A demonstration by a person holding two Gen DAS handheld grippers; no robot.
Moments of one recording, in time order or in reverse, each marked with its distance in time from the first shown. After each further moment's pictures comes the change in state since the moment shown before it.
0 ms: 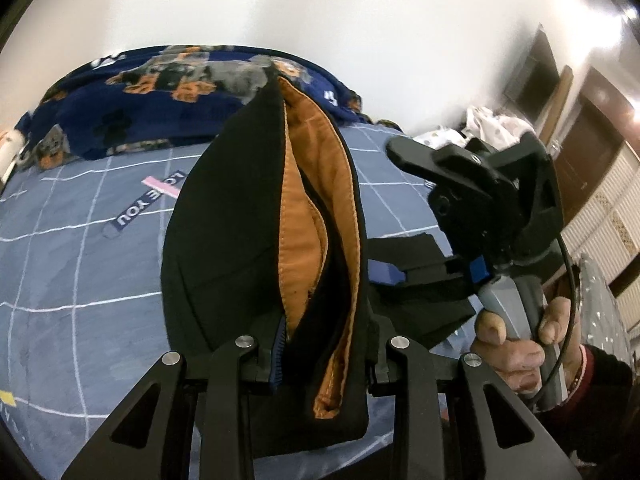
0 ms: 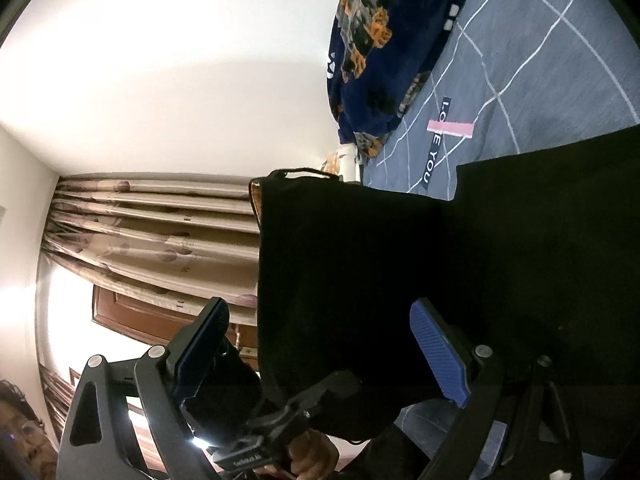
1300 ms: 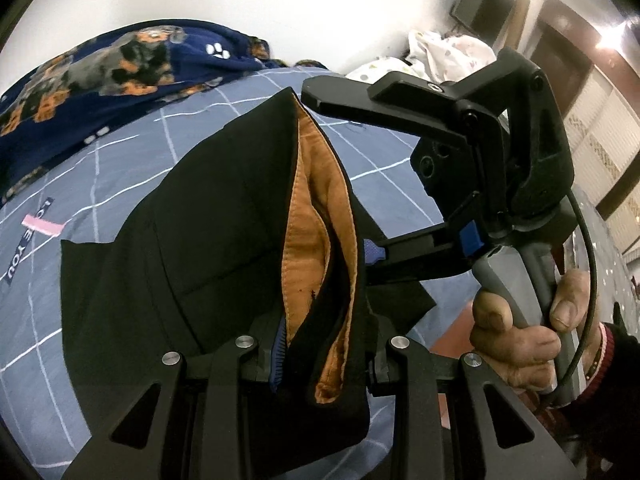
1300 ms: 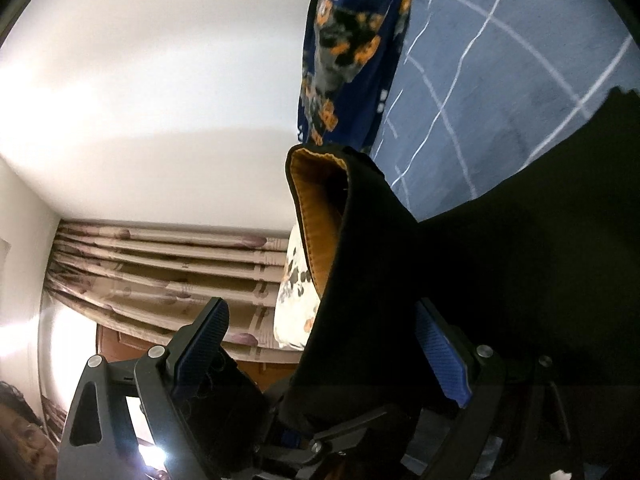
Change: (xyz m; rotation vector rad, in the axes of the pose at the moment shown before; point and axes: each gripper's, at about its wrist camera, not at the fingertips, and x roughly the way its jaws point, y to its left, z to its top) left arm 0.135 -0.130 0.015 0.202 0.174 -0.073; right arm -0.138 -0.050 0.019 0.065 -0.167 -0.032
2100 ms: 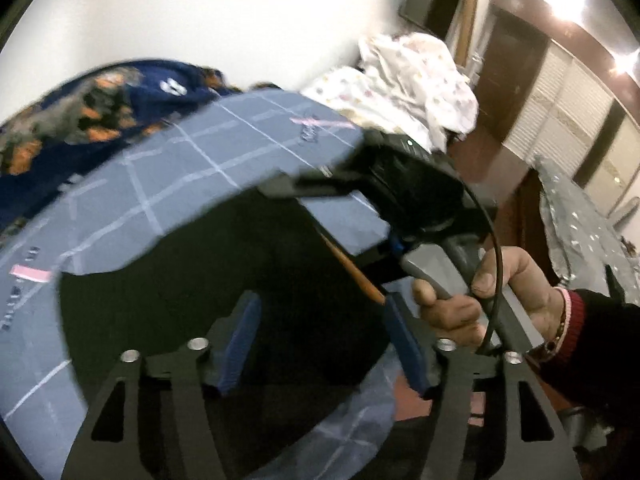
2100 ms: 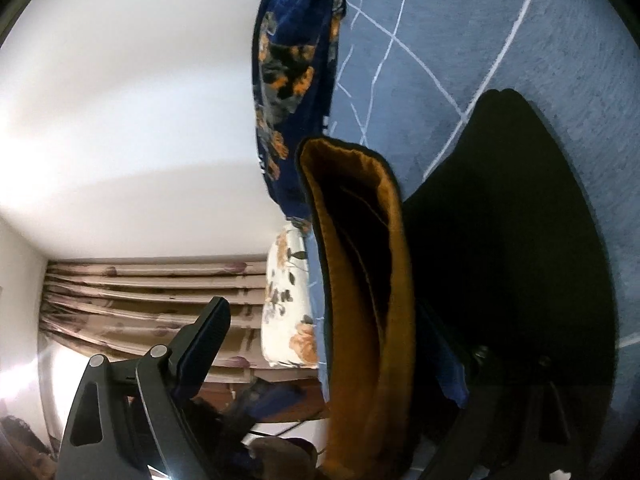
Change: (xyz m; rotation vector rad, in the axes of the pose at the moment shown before) left arm -0.026 -0.021 -0.004 0.131 -0.090 -0.045; right arm -0.035 -0.045 0.015 0.109 -0.044 -0.082
